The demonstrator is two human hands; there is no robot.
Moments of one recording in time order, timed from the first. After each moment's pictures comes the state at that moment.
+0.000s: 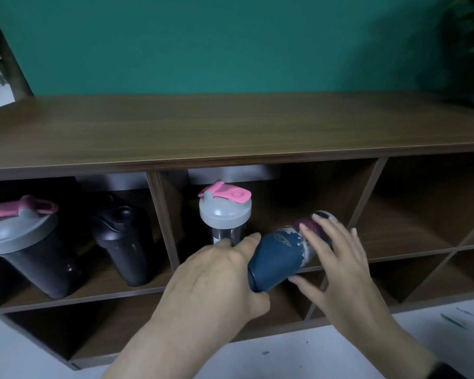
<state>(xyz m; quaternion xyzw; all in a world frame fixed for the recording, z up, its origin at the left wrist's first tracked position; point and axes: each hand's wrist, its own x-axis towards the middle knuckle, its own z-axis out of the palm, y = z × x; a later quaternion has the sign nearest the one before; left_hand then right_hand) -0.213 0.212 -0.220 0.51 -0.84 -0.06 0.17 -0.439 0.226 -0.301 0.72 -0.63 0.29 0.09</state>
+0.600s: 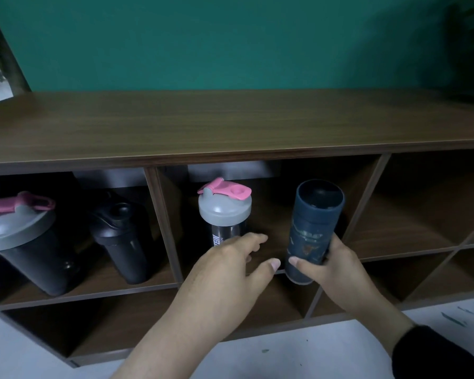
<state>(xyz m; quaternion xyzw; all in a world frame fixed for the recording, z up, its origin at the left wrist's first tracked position) -0.220 0.209 -0.231 0.49 -0.79 -0.26 0.26 -0.456 0.198 -0.318 0.57 -0.69 0.38 -0.25</state>
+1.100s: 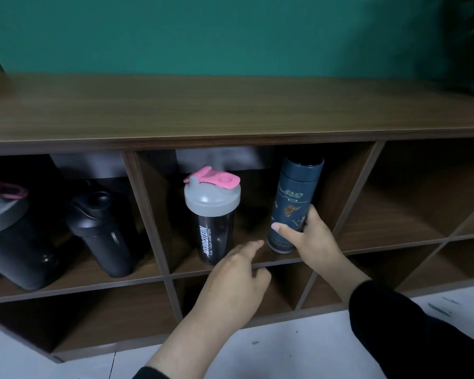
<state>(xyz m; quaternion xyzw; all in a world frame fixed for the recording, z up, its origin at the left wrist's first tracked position) -0.257 0.188 -0.303 0.51 -0.76 -0.32 0.26 -0.455 0.146 -0.327 0.52 -0.66 0.46 -0.30</state>
